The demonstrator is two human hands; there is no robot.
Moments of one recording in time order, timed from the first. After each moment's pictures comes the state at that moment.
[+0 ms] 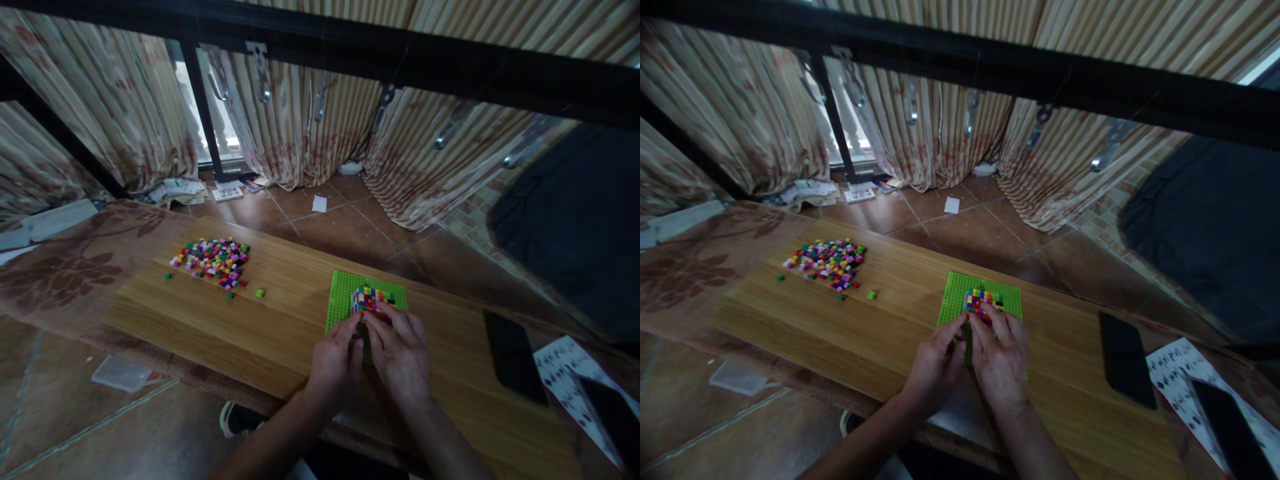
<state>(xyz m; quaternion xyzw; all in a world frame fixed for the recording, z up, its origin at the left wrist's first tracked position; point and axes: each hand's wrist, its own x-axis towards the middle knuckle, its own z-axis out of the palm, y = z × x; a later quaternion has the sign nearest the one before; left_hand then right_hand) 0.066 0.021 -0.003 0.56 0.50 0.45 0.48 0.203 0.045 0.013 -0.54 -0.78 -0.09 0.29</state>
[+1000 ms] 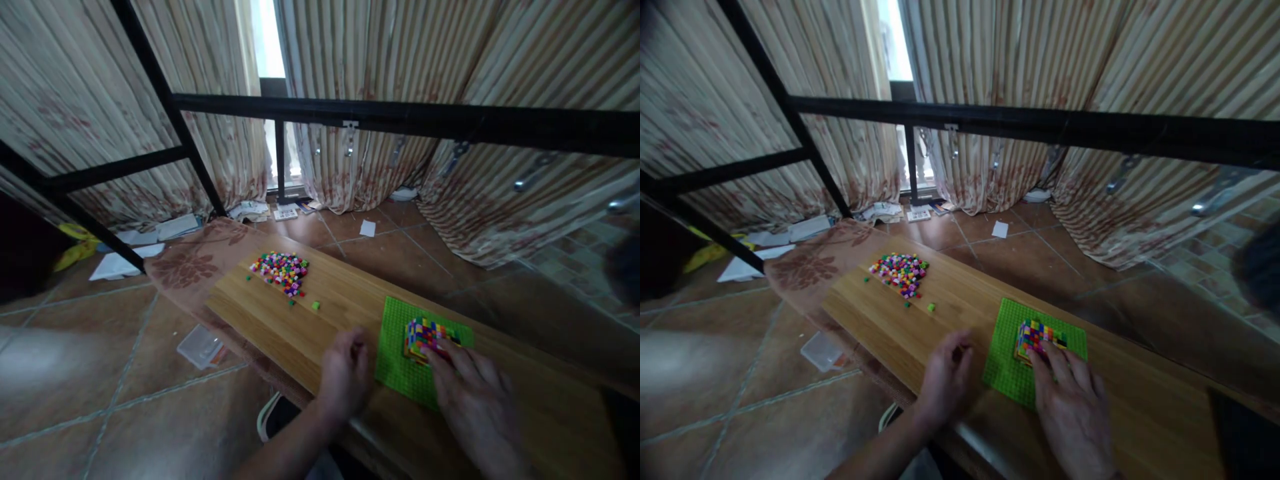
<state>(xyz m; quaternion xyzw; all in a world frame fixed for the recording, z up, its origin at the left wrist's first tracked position) 0.007 0.010 -0.003 0.50 0.62 0.50 0.35 0.221 0.043 0.015 -0.45 -0.85 -0.21 0.17</state>
